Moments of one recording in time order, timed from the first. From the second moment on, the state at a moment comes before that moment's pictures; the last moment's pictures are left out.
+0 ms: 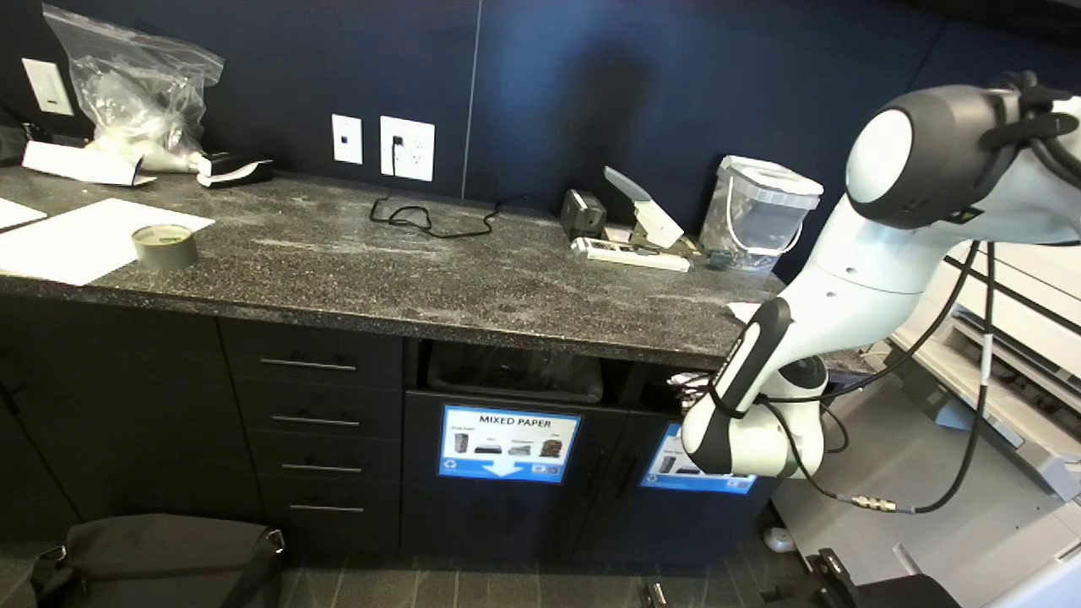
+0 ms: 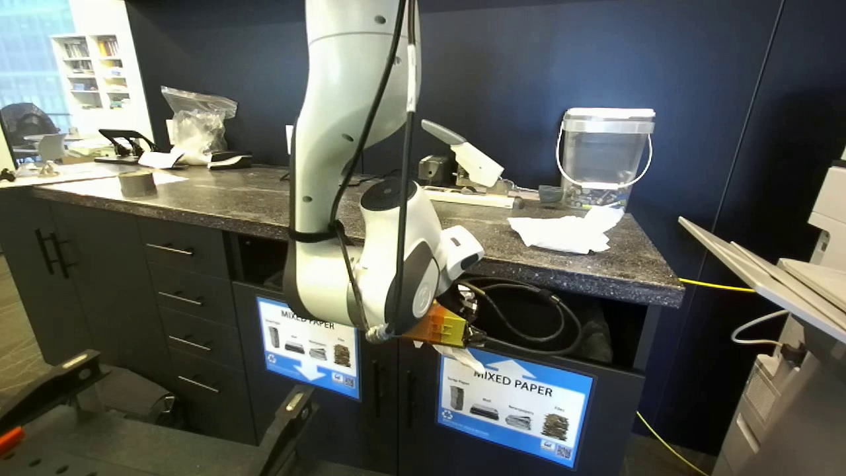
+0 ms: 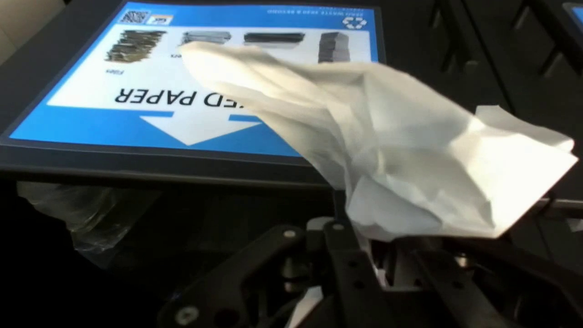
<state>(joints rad) -0.18 1.04 -0.10 -2.12 -0.03 3.78 -0.05</state>
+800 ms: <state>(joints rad) -0.19 1.32 -0.10 -1.70 -0.03 3.82 -0.04</state>
